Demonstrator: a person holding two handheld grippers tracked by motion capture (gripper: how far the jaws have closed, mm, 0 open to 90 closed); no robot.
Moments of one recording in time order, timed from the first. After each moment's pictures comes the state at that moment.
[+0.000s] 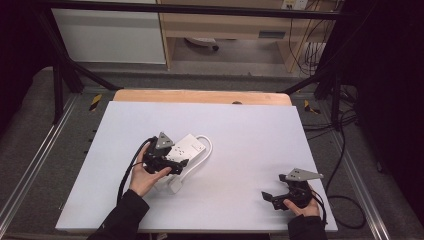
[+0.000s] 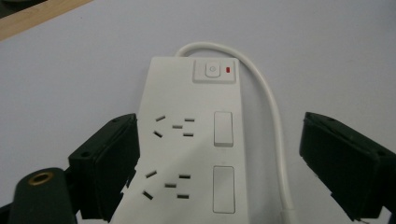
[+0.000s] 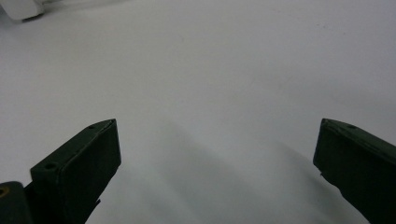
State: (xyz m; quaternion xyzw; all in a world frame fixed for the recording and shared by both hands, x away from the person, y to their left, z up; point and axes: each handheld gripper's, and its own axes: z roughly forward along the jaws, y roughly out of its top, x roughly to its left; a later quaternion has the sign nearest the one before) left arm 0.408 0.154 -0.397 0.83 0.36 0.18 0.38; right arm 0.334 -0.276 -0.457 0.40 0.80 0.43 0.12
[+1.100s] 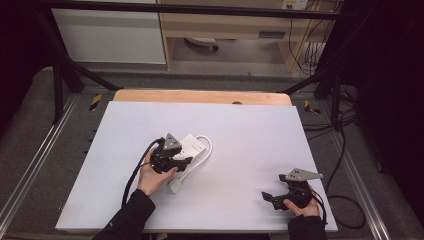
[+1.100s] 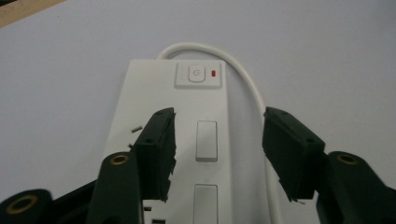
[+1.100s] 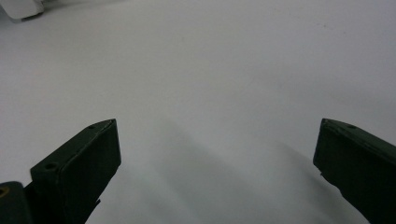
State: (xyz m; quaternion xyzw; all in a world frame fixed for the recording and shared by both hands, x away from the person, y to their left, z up) left arm 0.413 0.138 -0.408 0.84 0.35 0.17 0.38; right arm 0.334 -0.276 -0.457 0.40 0.80 0.43 0.13
